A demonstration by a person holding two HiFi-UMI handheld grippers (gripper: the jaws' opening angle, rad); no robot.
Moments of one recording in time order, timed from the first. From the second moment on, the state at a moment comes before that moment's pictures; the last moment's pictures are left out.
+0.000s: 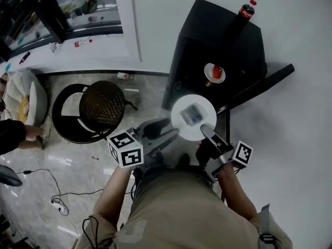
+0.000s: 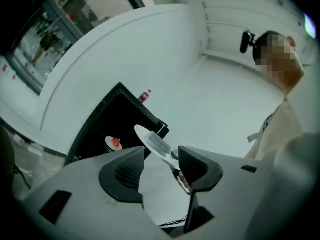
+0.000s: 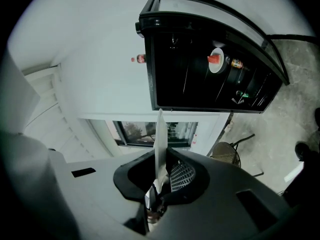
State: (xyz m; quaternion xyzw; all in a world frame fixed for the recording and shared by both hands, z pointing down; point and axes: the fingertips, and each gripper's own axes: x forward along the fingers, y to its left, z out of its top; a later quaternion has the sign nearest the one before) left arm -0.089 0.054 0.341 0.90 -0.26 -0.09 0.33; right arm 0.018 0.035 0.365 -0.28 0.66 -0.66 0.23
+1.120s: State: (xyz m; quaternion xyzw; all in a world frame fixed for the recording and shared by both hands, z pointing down) left arm -0.086 0.042 0.412 0.79 -0.23 -0.16 0.55; right arm -0.005 0.032 0.407 -0.32 0.71 -0.61 0.14
